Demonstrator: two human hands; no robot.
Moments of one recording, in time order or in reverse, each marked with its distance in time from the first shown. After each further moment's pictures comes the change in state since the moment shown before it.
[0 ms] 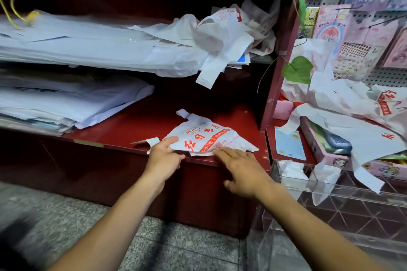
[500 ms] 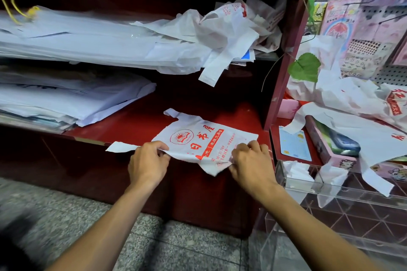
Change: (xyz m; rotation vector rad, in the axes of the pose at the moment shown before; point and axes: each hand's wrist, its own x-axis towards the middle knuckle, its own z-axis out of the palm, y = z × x) left_hand 0.005 -0.012 -0.027 0.676 0.340 0.283; right_hand 0.012 0.007 0.018 -0.258 0.451 0.161
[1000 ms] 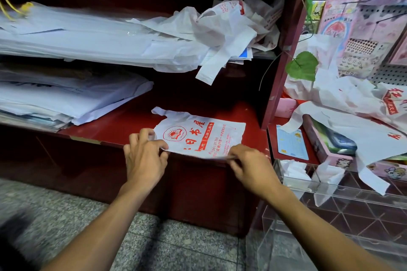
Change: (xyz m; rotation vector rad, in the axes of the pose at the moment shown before) left_hand 0.007 -0.011 0.009 0.235 0.102 0.294; right_hand -0.005 0.015 -0.006 0.513 -0.046 -0.039
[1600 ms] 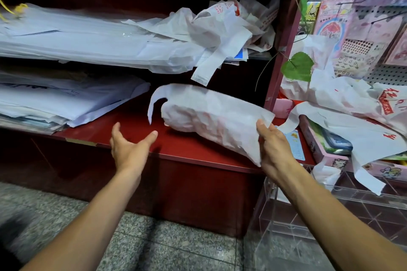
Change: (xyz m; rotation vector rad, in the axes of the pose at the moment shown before) left_hand 0.017 0.004 -0.012 -0.805 0.080 -0.637; right_hand 0.024 0.001 -0.049 1.469 0.316 0.742
